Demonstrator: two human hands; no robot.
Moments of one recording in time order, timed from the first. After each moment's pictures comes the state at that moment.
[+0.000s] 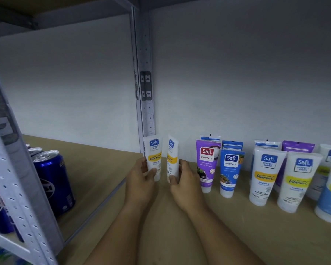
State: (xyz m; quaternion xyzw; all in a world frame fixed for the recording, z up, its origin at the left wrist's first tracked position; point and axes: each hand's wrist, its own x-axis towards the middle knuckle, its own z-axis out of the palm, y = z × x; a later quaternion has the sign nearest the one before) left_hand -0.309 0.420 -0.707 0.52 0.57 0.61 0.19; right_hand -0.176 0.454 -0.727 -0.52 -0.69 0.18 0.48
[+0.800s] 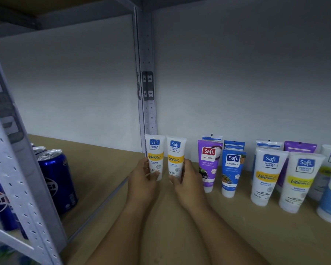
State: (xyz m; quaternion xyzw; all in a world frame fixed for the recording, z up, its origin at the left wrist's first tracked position) left_hand -0.309 0.419 -0.709 0.51 0.57 0.60 0.22; right_hand -0.174 0.453 -0.726 -0.50 -0.69 0.21 0.49
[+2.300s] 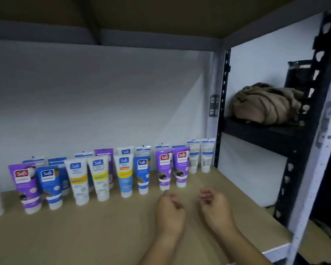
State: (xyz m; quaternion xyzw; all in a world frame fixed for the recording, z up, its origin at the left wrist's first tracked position) left_hand 0.179 0.281 -0.733 0.67 0.45 0.45 0.37; right_hand 0.303 0.217 -0.716 -0.73 -0.43 0.08 0.53
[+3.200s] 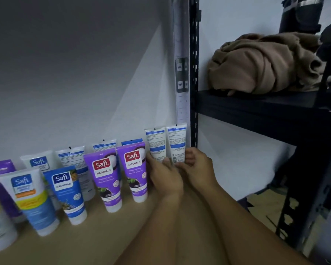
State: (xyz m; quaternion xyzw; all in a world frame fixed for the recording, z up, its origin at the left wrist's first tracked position) left_hand 0.363 0.356 -0.697 0.59 0.49 0.54 0.34; right_hand 0.446 0.327 -0.702 -0.64 -0.44 0.14 0.61
